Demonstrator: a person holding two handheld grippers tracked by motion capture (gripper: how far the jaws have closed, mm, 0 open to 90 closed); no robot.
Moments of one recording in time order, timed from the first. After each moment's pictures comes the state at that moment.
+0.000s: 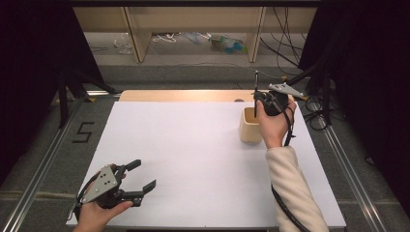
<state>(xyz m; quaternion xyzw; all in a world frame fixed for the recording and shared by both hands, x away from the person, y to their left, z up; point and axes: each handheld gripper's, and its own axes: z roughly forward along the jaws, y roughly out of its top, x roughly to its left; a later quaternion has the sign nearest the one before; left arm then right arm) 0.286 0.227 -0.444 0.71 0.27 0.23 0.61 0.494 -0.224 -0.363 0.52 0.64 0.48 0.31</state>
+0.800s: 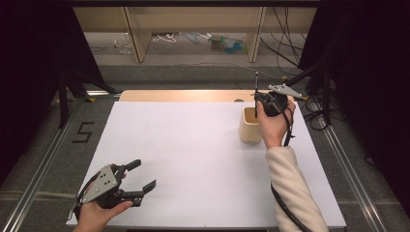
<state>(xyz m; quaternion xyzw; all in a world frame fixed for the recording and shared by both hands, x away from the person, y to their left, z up) 0.287 0.227 -0.444 0.71 0.26 0.23 0.61 0.499 -0.226 -0.371 0.52 0.64 0.47 0.32</state>
